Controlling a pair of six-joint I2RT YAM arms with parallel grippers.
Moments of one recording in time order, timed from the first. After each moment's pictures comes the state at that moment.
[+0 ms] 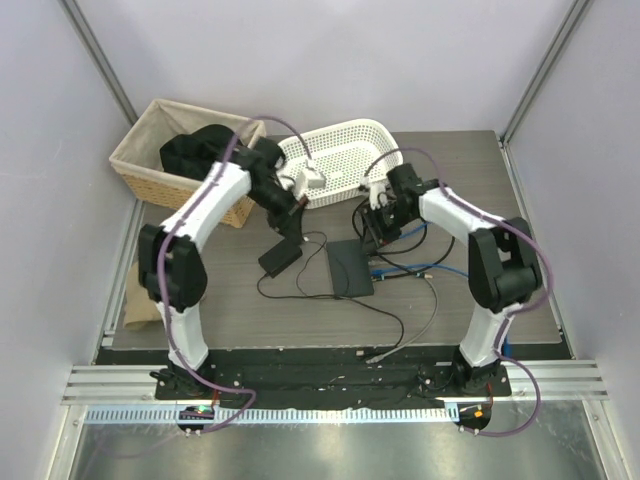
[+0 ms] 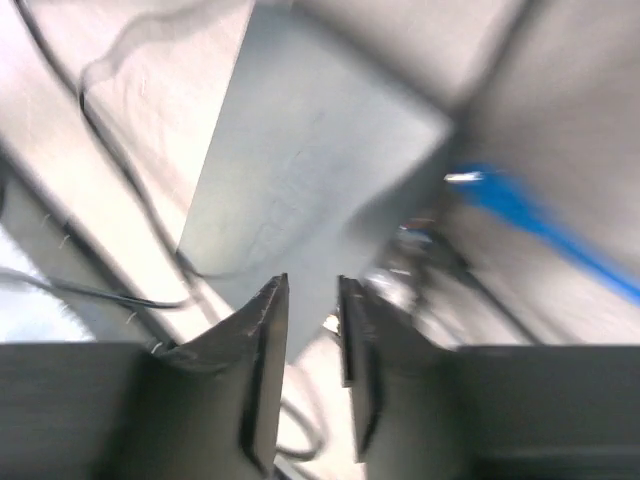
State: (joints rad) left arm -0.43 1.93 1.74 -1.25 0.80 0.62; right arm 0.34 1.85 1.30 -0.70 -0.60 -0.11
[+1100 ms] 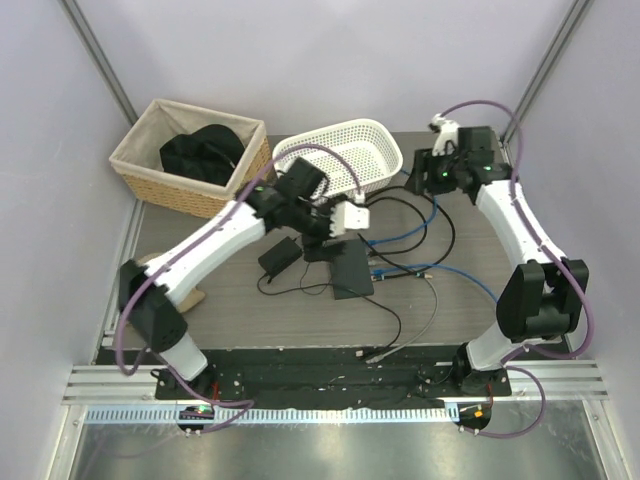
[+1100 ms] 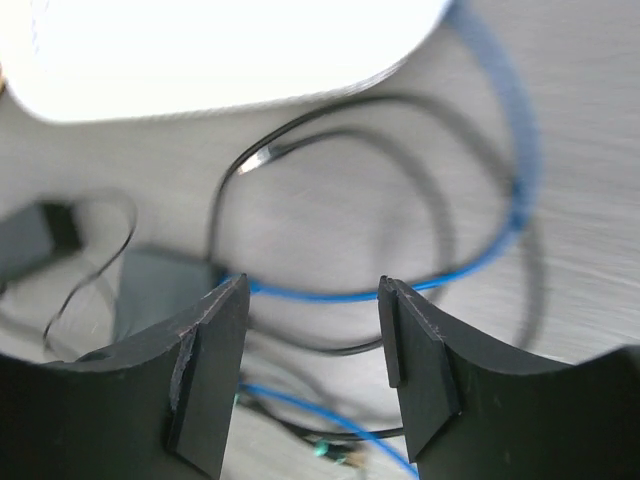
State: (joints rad) left arm -0.72 1.61 1.58 -0.90 0.47 0.79; right arm 0.09 1.58 1.39 -0.54 -0.35 -0.01
